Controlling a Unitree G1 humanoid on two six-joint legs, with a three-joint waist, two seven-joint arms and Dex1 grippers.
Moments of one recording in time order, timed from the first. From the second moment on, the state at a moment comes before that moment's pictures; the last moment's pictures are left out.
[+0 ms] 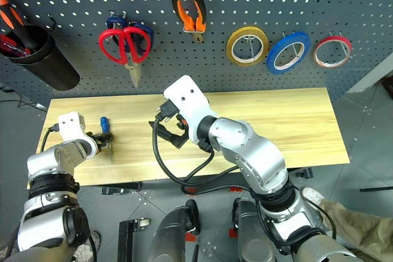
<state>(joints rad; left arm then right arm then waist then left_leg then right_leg) -0.67 0.57 0.47 0.74 -0.19 0.68 -0.22 -0.73 -0.04 0.35 -0.46 0.28 1.08 0.31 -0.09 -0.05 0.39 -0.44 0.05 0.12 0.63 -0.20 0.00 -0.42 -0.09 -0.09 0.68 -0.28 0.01</state>
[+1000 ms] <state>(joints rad) 0.13 0.47 0.49 -0.37 0.03 0.15 -0.16 -0.67 -0.23 0.41 -0.43 0.28 0.67 0.56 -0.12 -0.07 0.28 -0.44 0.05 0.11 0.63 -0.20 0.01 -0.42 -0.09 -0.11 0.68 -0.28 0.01</state>
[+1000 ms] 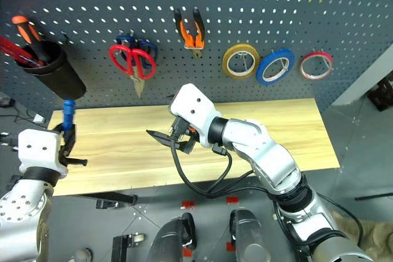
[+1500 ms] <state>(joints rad) -0.57 0.64 0.50 -0.02 0.02 0.07 -0.04 -0.80 -0.10 0.33 -0.31 0.26 0.64 0.50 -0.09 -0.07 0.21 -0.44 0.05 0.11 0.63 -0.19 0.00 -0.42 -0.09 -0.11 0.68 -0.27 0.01</state>
